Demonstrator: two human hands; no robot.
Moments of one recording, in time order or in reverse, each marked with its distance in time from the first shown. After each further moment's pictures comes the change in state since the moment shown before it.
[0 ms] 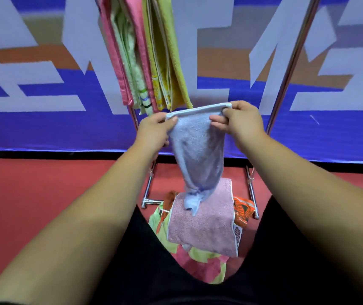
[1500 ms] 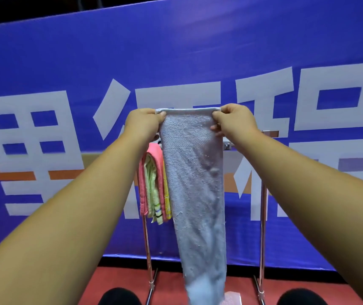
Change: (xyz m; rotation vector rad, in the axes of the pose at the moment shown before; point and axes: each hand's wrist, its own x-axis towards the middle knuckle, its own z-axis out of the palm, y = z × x) left_hand -0.032 0.367 -0.075 0.017 0.210 0.377; right_hand -0.055 -0.332 0.044 -0.329 0.095 -0.579
